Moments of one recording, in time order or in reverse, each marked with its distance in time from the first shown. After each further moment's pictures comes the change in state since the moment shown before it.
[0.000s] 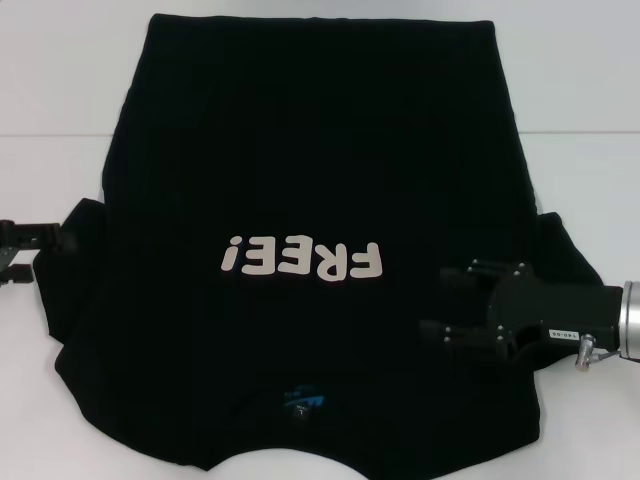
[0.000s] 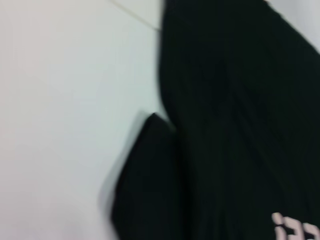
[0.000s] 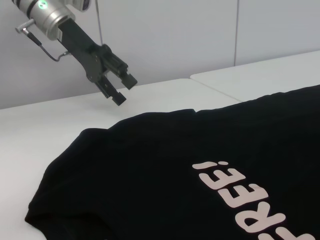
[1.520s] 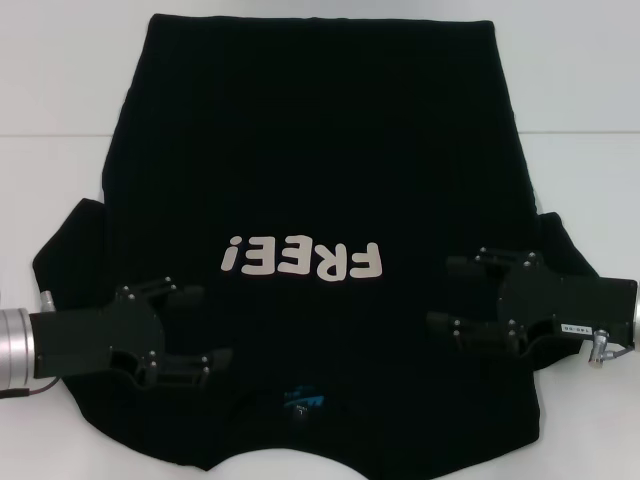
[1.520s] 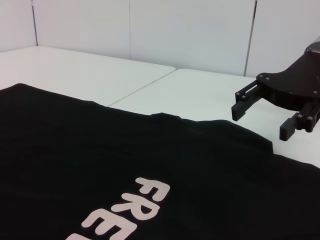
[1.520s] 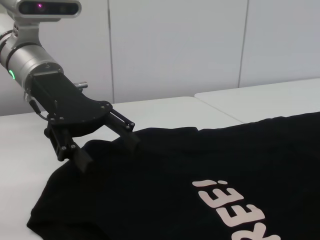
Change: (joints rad) left arm 0.128 -0.242 0.097 0.025 -0.285 0.154 1.370; right arm -0.002 -0.012 0.051 0.002 0.000 -0.056 -0.081
